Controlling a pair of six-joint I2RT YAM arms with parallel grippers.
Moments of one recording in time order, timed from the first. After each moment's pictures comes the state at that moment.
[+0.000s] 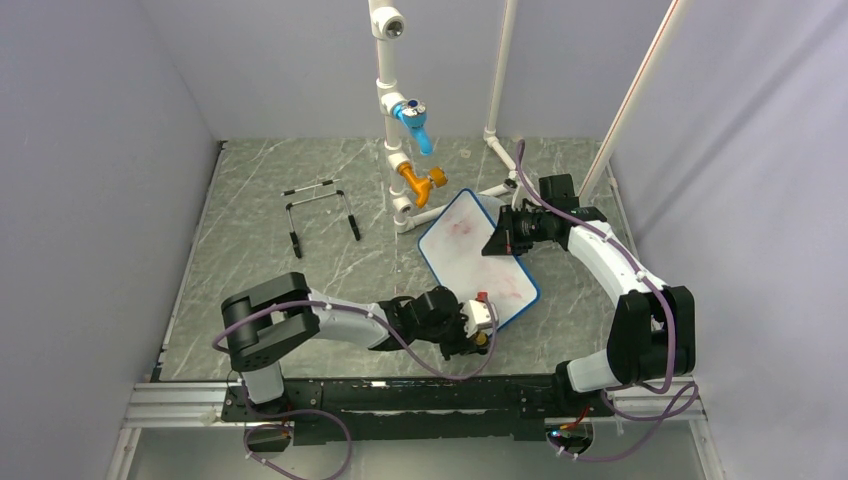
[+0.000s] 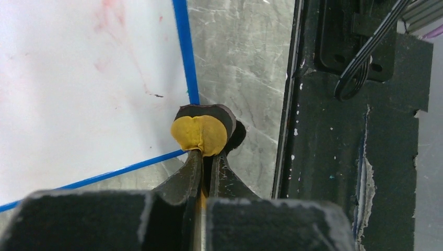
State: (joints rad) left arm -1.21 1.76 0.81 0.37 0.26 0.00; right arm 0.16 1.43 1.01 -0.55 -0.71 0.10
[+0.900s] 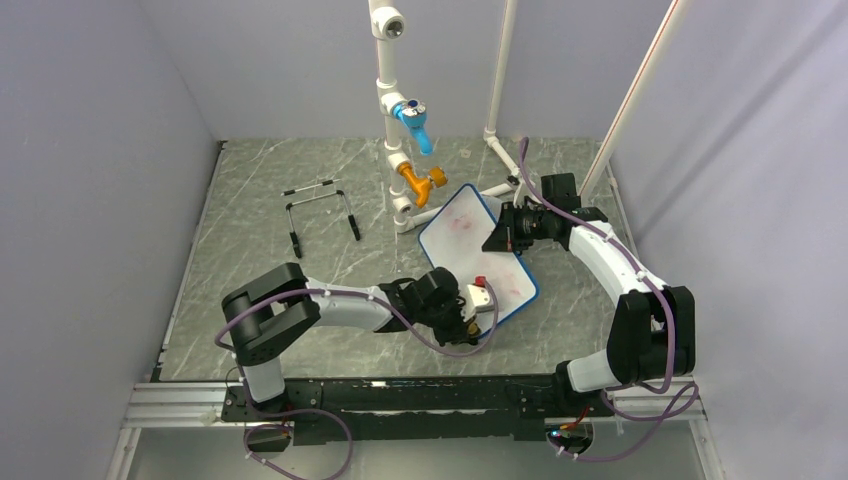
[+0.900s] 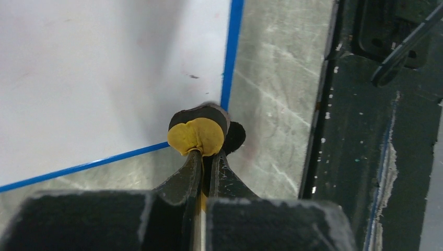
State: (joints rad) left arm -1.11 1.77 0.88 0.19 0.32 0.00; right arm 0.15 1.43 1.01 -0.50 -0.72 0.12
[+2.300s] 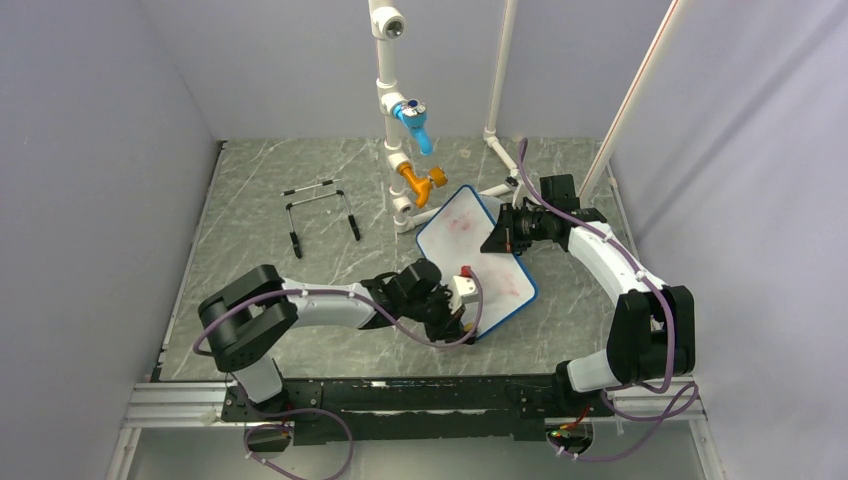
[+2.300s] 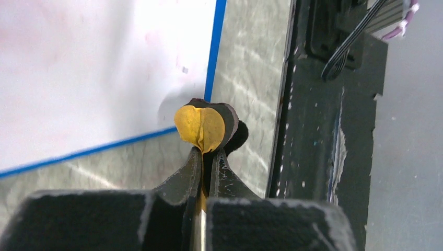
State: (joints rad) left arm -1.05 1.65 0.80 0.20 0.47 -0.05; right arm 0.14 1.43 1.00 -0.50 -0.73 0.11
